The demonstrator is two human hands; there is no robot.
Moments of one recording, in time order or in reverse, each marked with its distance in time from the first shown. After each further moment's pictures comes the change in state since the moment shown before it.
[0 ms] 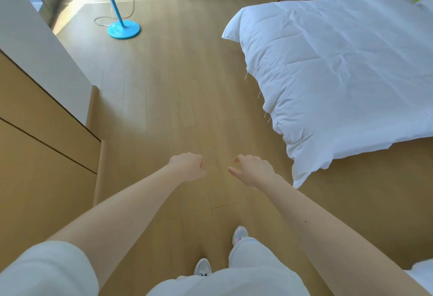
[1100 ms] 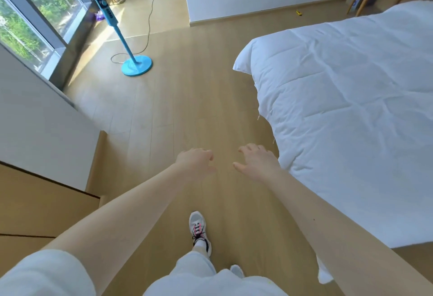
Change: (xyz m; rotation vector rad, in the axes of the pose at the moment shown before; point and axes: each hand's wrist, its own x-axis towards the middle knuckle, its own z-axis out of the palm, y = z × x) left_hand 0.297 0.055 -0.281 0.041 0.121 -0.056; right_hand 0.322 0.135 -0.253 0.061 0.142 -0.153
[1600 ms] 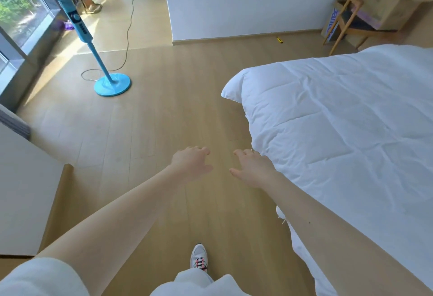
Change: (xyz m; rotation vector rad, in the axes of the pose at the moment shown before) left_hand 0.183 -0.097 -0.120 -0.077 0.120 0.090; right_hand 0.194 -0.034 -0.106 -0.080 -0.014 0.077
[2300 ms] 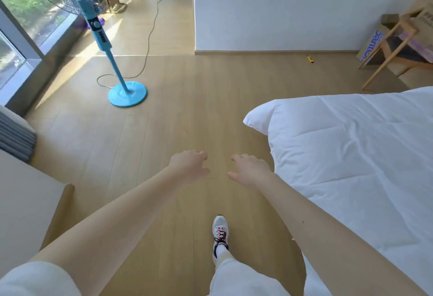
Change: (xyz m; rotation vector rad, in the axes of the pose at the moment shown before) left_hand 0.224 -0.150 -0.101 -0.057 -0.034 -0.111; right_hand 0.279 -0.060 -0.115 -0.053 -0.075 -0.081
